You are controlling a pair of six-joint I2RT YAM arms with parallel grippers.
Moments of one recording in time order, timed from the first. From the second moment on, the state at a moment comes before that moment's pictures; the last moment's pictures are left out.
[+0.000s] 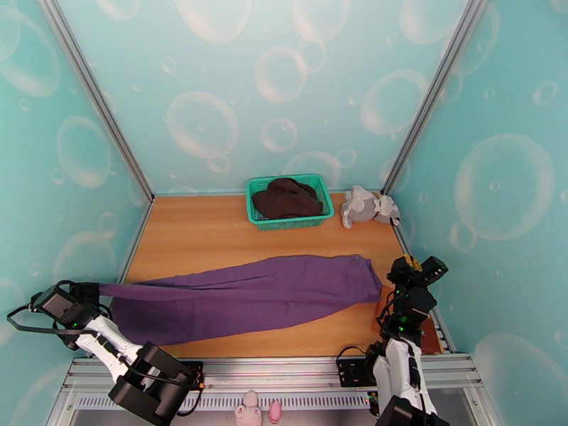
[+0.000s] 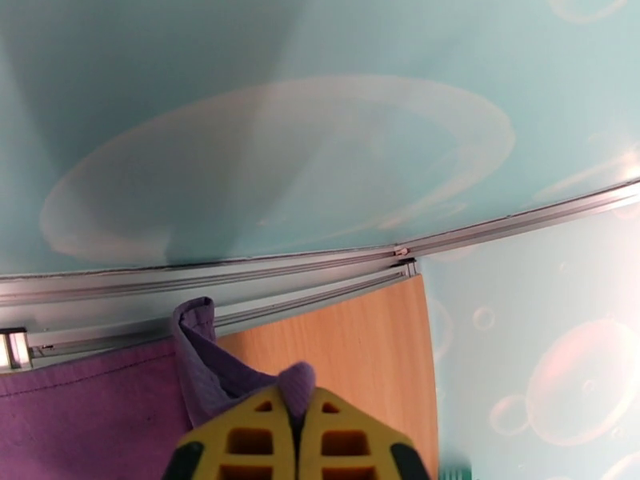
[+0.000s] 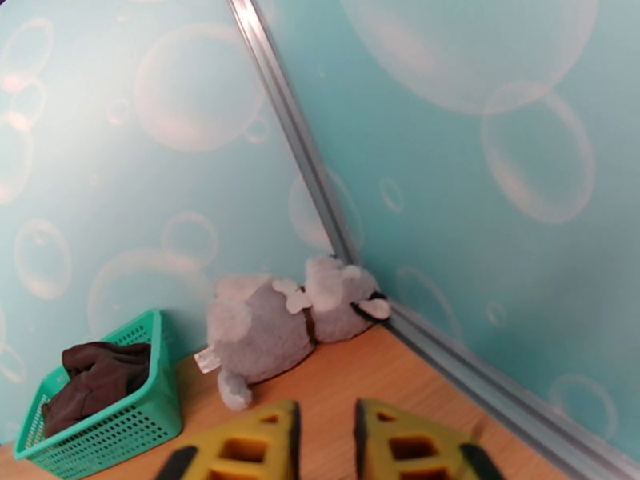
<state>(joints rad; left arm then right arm) 1.09 0.90 0.59 -0.22 0.38 -0.76 -0.50 0.63 0.09 0.65 -0.04 0.36</state>
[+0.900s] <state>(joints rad) -0.67 1.09 0.68 -0.14 0.10 -0.42 -0.36 0.79 0.45 -0.29 -0.23 0.55</state>
